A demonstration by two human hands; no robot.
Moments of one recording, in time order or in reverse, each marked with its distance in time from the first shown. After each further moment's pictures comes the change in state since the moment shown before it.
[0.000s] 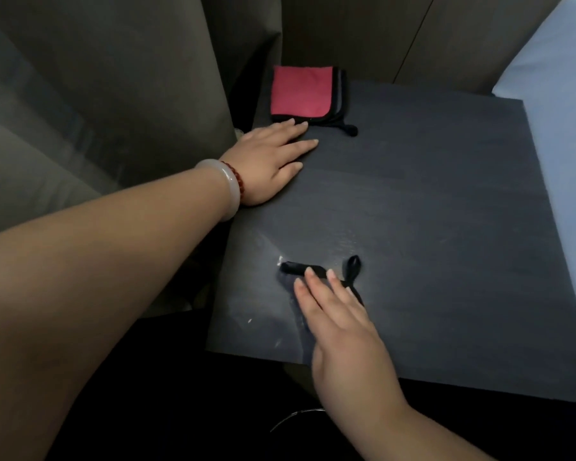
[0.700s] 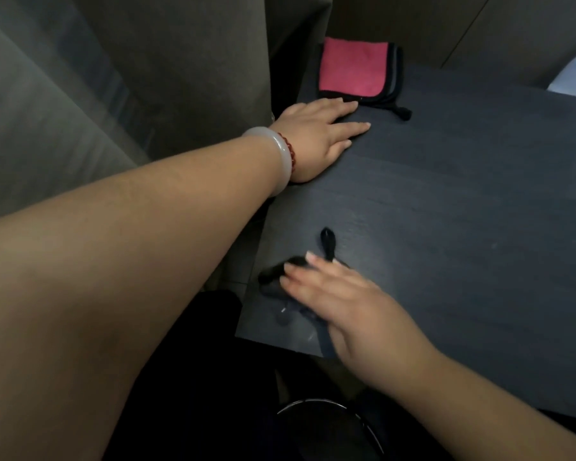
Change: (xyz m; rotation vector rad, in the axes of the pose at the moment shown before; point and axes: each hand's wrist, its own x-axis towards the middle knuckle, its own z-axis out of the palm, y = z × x) left_hand 0.007 0.000 0.001 -0.019 -0.013 -0.056; right_hand 0.044 0.002 -0.005 0.096 -0.298 -0.422
